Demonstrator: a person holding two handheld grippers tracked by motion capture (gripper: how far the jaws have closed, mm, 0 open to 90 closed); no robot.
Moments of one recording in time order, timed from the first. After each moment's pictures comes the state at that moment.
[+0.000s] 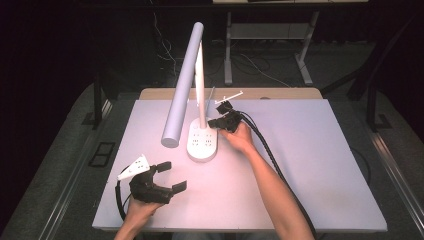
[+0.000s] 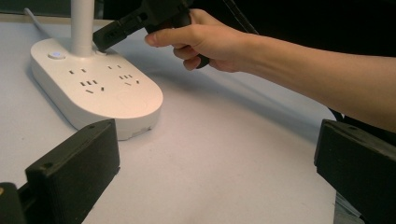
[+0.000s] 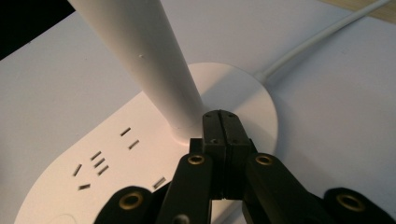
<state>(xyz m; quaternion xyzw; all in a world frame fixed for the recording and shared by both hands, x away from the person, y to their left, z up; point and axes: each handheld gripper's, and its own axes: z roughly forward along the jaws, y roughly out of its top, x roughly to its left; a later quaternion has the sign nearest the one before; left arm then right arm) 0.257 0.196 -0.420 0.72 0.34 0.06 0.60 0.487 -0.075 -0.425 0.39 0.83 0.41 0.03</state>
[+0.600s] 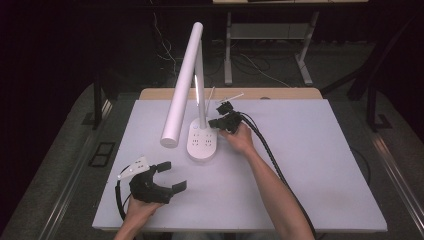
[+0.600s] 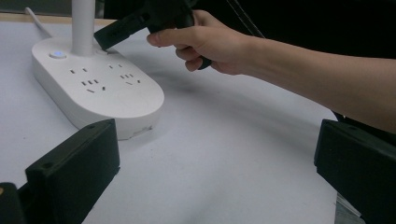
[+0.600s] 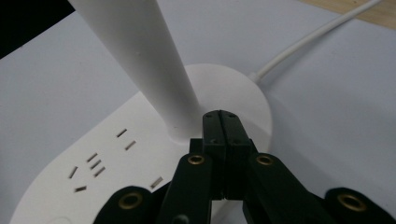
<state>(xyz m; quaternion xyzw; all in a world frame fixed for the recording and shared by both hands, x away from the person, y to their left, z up) 0.257 0.197 -0.421 0.73 0.34 0.06 0.59 0.482 -0.076 -0.425 0.40 0.82 0.41 0.04</state>
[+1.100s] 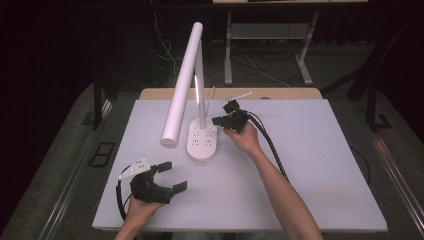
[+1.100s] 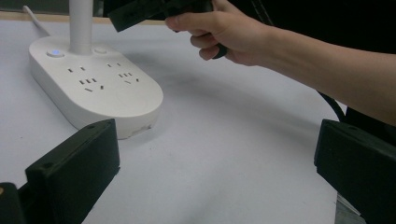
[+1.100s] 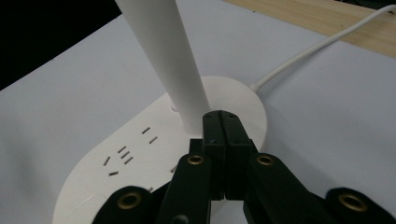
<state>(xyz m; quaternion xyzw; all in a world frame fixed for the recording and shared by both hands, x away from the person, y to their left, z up) 0.257 0.194 -0.421 0.73 0.34 0.06 0.59 0.467 -0.093 -0.402 0.39 0.81 0.44 0.05</state>
